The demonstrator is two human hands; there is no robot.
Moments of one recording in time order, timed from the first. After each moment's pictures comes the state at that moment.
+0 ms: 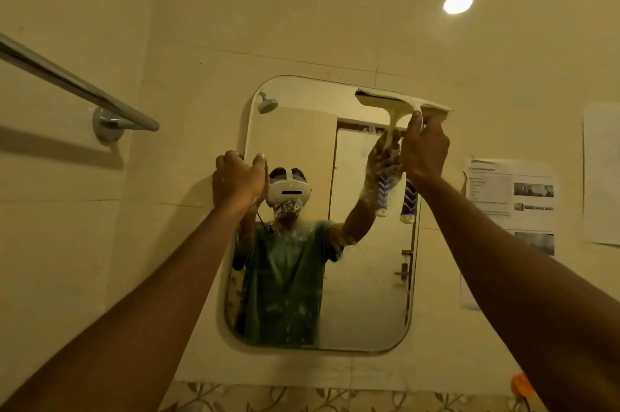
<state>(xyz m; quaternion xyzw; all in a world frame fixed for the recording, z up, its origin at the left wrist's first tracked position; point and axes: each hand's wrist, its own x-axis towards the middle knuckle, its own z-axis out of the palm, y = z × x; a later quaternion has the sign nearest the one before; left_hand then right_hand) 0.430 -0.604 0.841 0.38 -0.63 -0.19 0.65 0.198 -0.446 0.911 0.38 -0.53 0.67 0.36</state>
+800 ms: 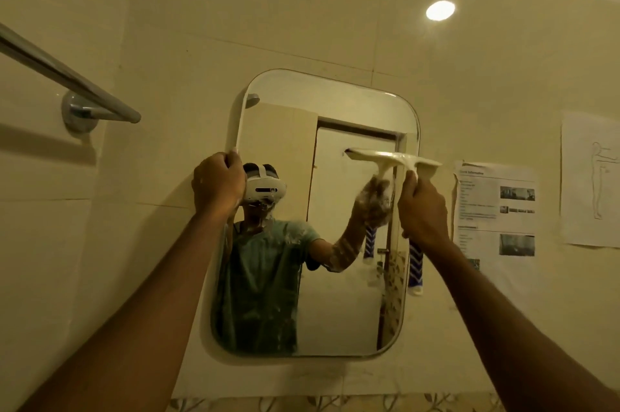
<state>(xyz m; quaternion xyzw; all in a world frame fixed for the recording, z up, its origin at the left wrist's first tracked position) 0.432 -0.629 0.835 0.34 -0.62 -0.16 0.69 0.192 -0.434 0.820 0.40 -0.64 0.58 0.32</state>
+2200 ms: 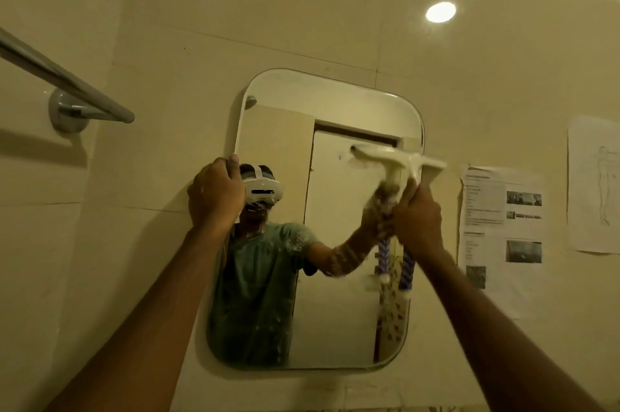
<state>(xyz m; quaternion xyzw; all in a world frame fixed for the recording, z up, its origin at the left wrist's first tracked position) 0.427 -0.640 0.822 0.34 -0.63 -0.09 0.69 0.185 -0.451 0.813 0.43 -0.60 0.60 0.31</state>
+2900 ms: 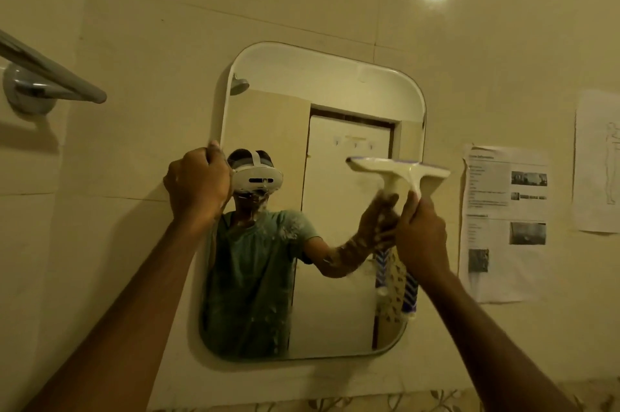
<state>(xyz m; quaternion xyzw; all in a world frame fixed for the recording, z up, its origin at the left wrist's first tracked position) 0.430 -0.638 0.818 0.35 -0.61 -0.11 0.71 0.177 -0.449 0.762 0.40 -0.62 0.60 0.31</state>
